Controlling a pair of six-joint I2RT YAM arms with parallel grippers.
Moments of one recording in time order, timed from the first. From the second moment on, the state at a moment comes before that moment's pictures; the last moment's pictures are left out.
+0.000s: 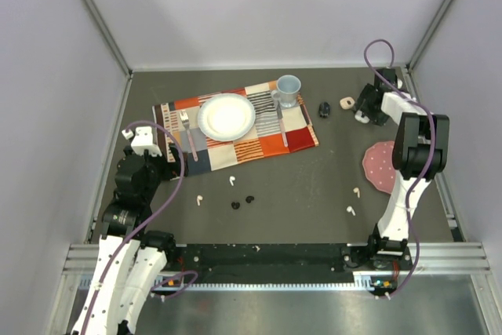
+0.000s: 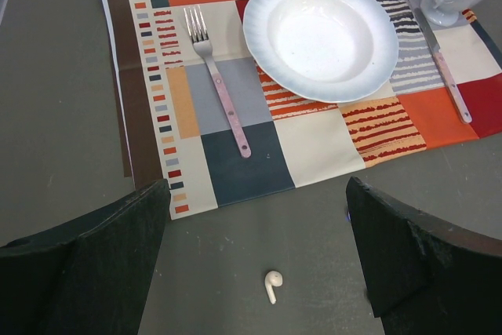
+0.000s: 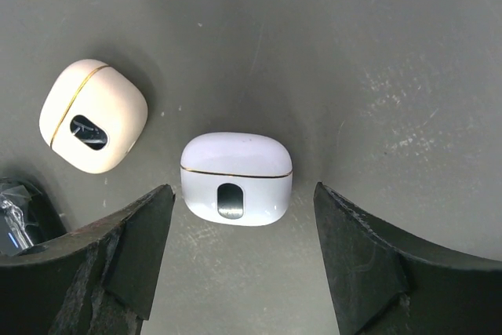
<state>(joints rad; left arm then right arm) -0.14 0.48 0.65 -0.47 -0.04 -0.19 -0.09 2.05 1.49 -0.41 0.11 0.46</state>
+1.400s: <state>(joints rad) -0.14 0.48 0.65 -0.47 -0.03 -0.19 0.01 1.83 1.27 -0.15 0.03 -0.08</state>
